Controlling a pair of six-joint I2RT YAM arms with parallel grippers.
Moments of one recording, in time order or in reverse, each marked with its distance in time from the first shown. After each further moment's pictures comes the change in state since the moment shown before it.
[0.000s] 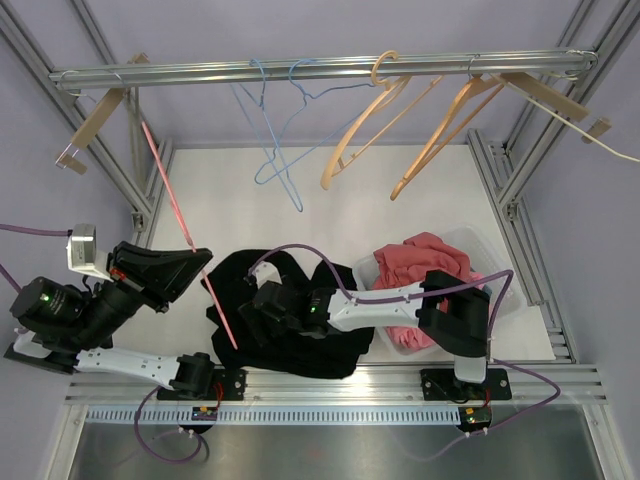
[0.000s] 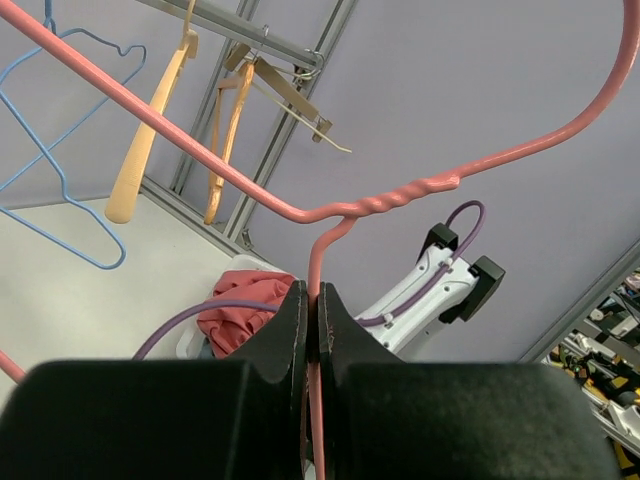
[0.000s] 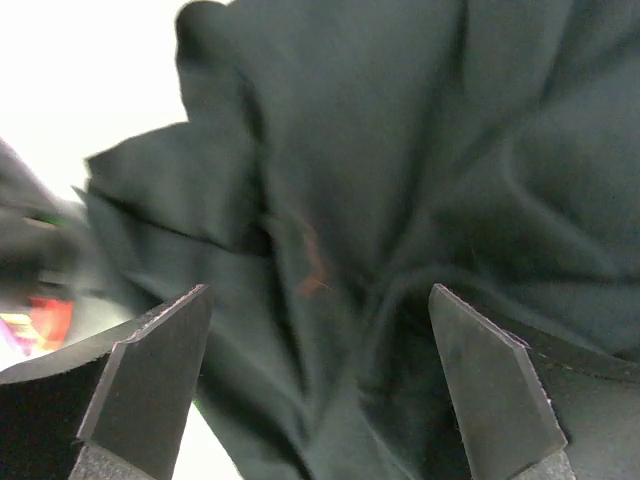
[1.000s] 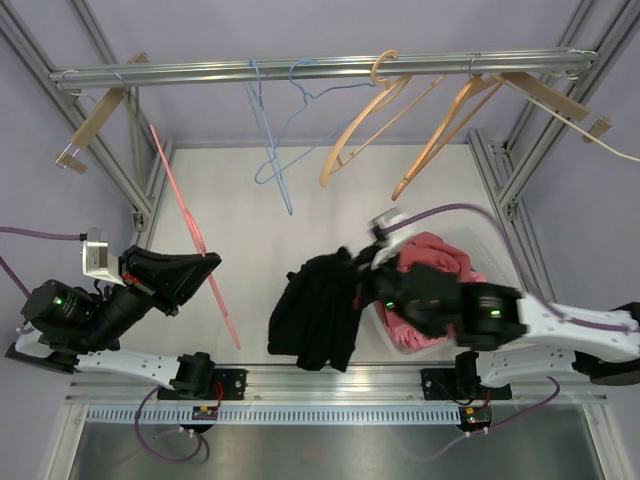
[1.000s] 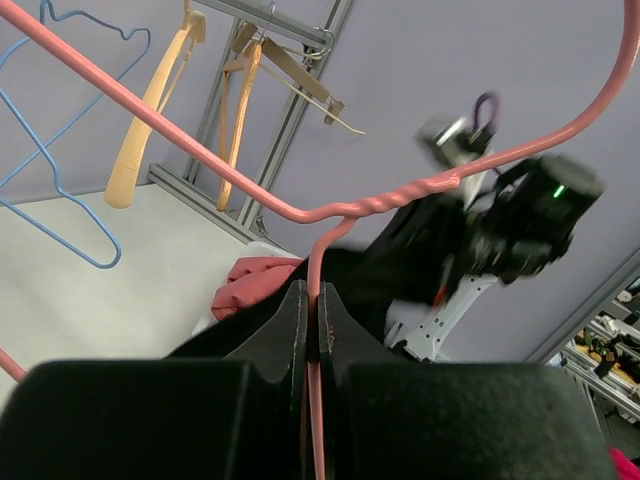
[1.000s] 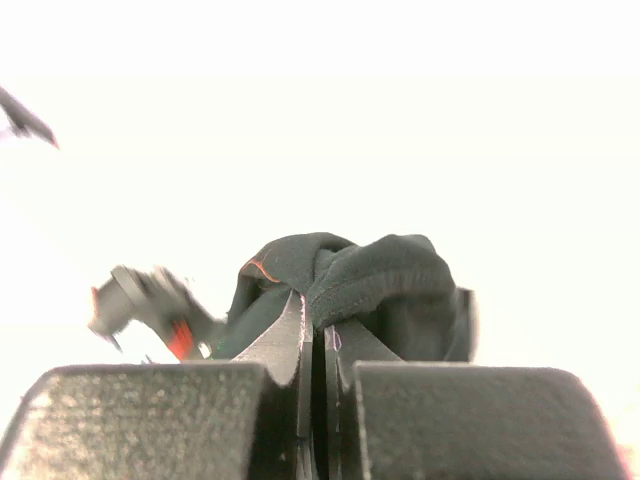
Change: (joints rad) left arm 0.000 0.002 -0.038 -0.008 -0.005 0.019; right arm 0.154 -0.801 -0.035 -0.293 0.436 -0.081
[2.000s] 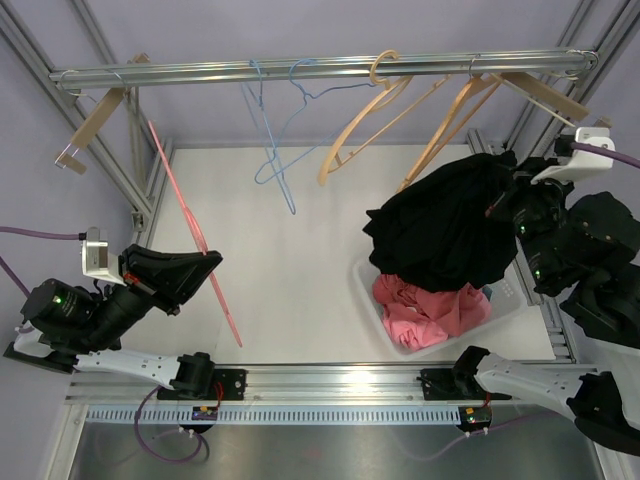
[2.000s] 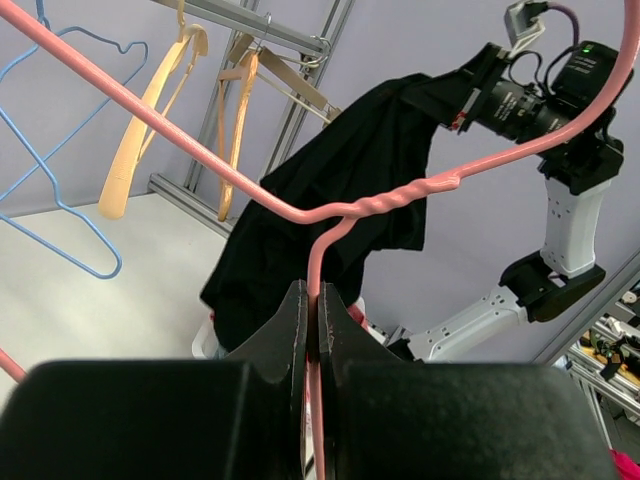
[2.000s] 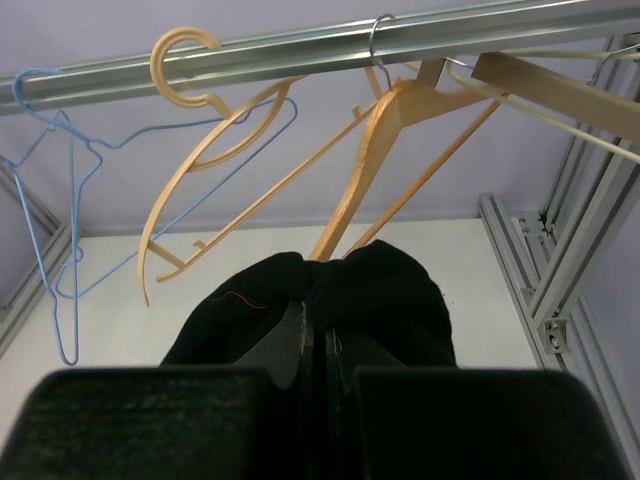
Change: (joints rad) left arm 0.000 0.023 0.009 0.032 0.006 0.029; right arm -0.637 -0.120 0.511 -0.331 0.094 -0.322
